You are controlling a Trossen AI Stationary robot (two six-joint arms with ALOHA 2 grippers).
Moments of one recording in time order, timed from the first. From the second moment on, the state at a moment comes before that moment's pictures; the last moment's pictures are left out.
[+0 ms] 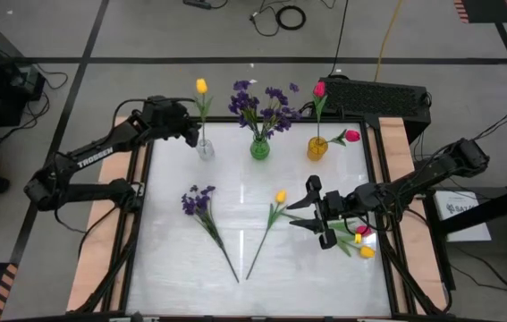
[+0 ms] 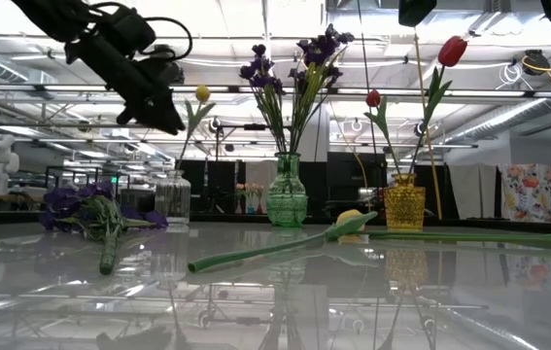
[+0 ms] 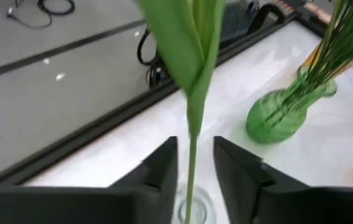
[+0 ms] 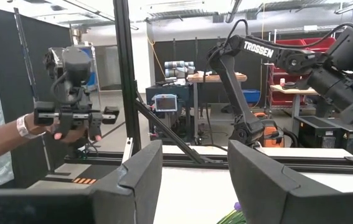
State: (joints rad) left arm 0.82 1.07 0.75 -0.26 0.15 -0.15; right arm 0.36 1.15 0.54 0.77 0.19 0.06
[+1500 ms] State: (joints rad) left arm -0.48 1.67 0.76 0.46 -0.71 -0.52; right arm 0.36 1.15 0.54 0.67 0.32 0.09
